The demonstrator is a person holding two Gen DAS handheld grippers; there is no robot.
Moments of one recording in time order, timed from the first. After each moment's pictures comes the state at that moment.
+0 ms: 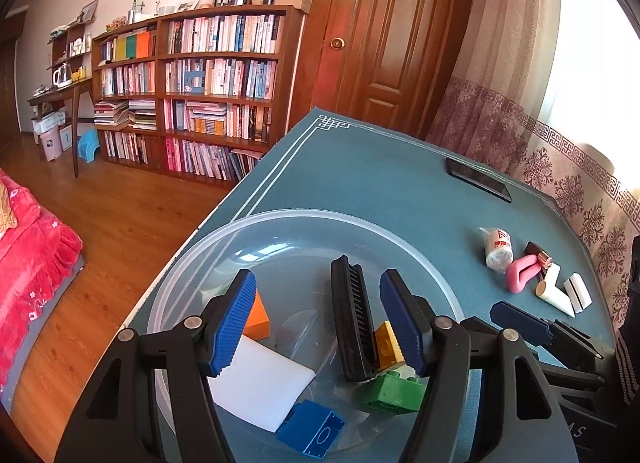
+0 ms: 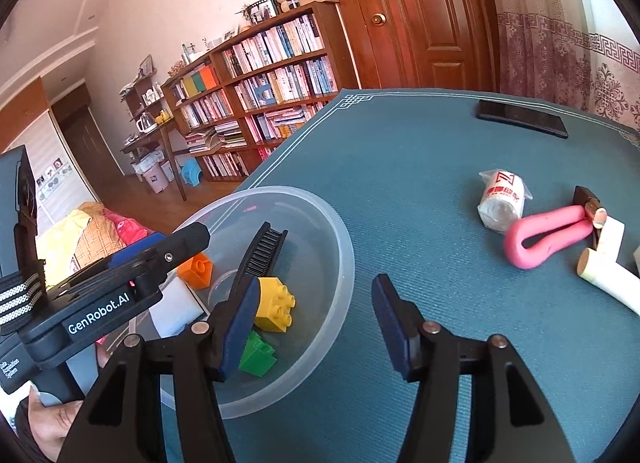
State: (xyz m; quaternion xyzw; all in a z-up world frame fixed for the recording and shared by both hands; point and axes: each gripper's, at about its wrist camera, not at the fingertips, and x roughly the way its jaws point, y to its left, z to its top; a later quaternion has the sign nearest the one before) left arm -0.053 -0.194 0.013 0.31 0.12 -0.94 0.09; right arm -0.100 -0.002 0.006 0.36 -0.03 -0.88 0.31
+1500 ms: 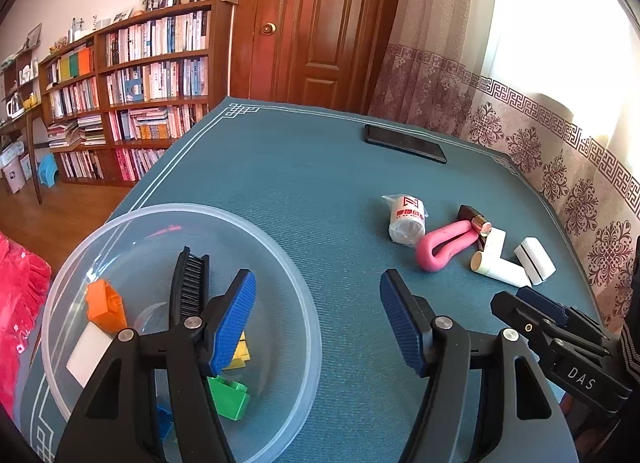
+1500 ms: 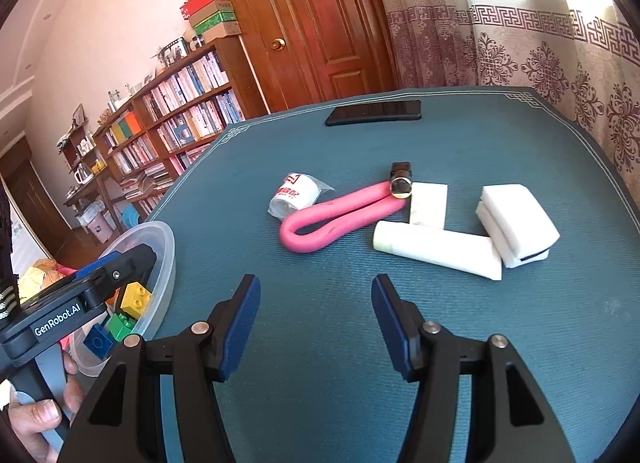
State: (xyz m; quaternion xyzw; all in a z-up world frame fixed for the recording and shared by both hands) left arm -0.088 -0.084 0.018 0.33 0.07 -0.94 0.01; right arm -0.110 0.141 0.004 0.35 -0.08 -0.92 0.18
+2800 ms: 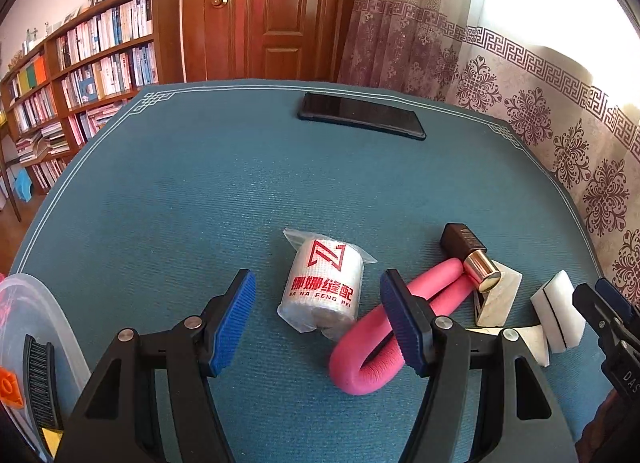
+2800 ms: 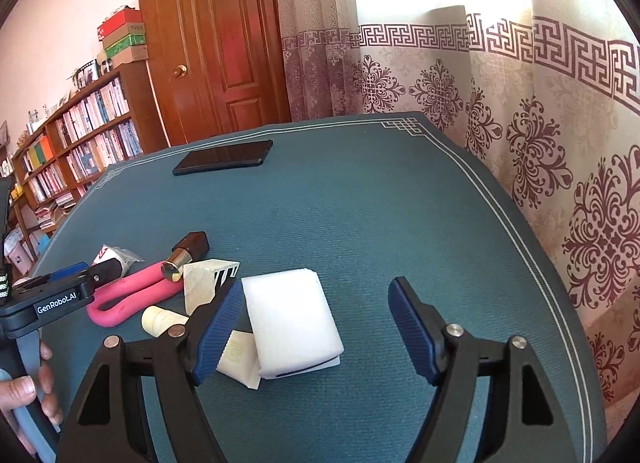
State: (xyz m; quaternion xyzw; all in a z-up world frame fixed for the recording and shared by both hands) left arm -0.224 0.004 -0.020 0.39 0.04 -0.92 -0.02; right arm -0.174 0.253 0.003 0.32 -0.06 -0.94 0.01
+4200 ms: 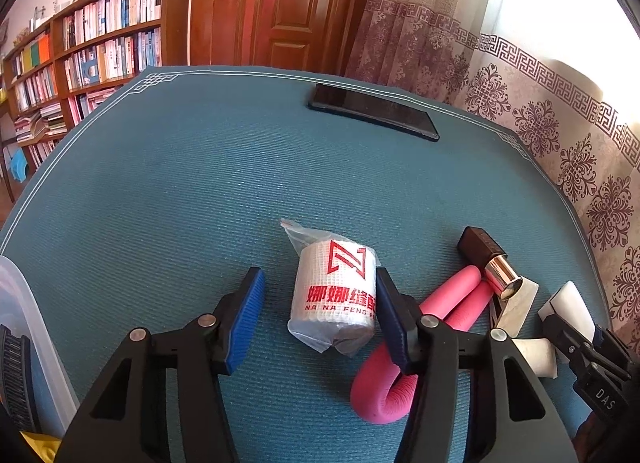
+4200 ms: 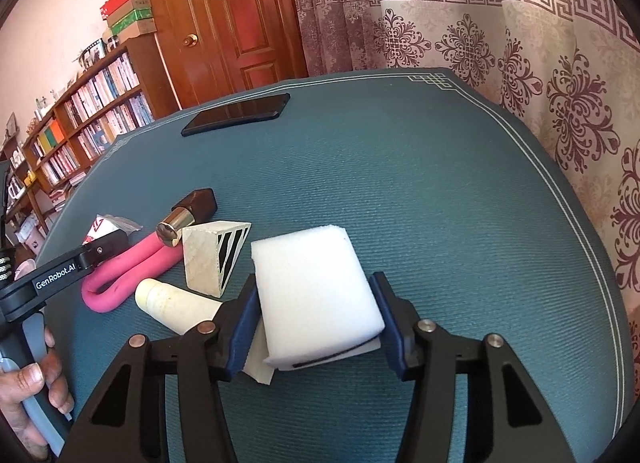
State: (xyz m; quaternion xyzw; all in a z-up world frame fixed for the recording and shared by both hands) left arm -0.234 -0.005 -0.036 0.39 0.08 -0.92 -0.02; right arm -0.193 0.246 -0.028 0.38 -0.07 -0.92 0.05
